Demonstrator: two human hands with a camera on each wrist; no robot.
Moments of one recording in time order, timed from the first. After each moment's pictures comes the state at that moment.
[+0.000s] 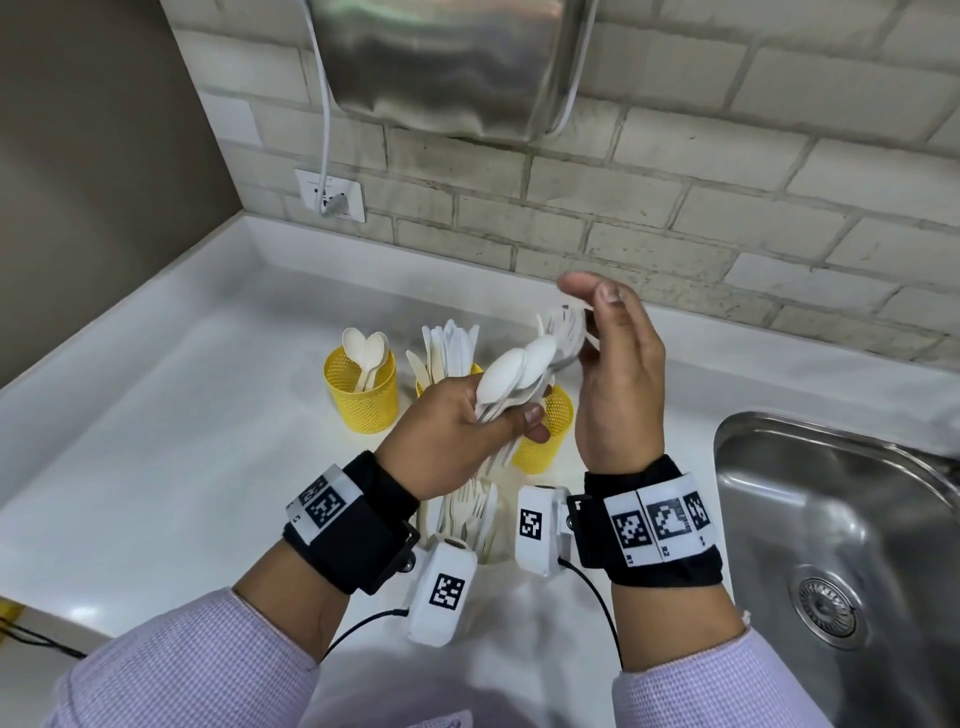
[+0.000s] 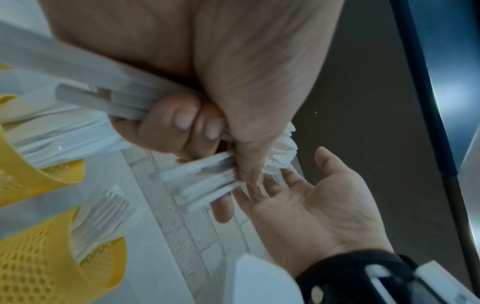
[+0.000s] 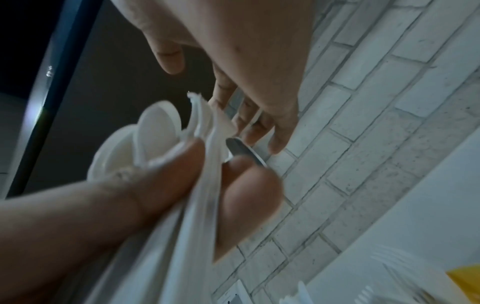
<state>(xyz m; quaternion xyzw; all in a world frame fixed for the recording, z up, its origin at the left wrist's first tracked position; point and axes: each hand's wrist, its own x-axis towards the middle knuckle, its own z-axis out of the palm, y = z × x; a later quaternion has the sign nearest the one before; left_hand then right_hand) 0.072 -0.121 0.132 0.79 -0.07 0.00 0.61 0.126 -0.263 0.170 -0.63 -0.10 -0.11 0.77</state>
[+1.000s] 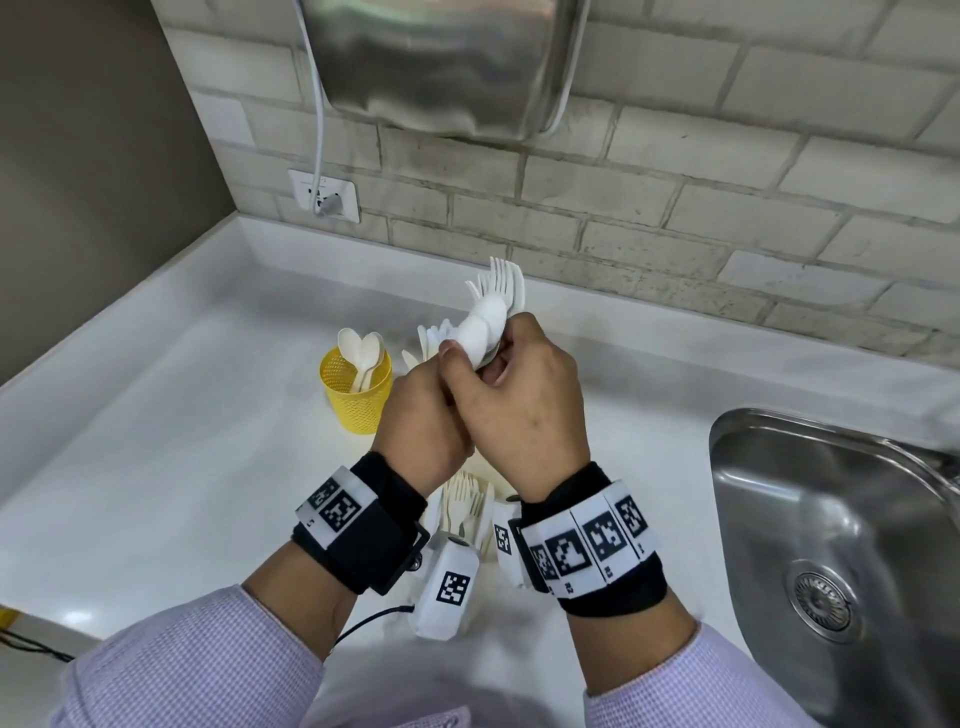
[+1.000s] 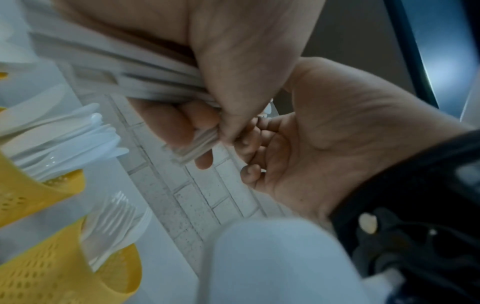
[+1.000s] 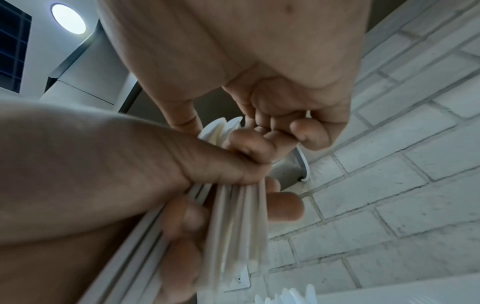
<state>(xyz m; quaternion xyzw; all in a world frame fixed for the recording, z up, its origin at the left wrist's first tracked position) 0.077 -0.122 0.129 0.84 0.02 0.19 0.50 0.098 -0.221 0.167 -0.87 -0.14 -0.13 0.46</state>
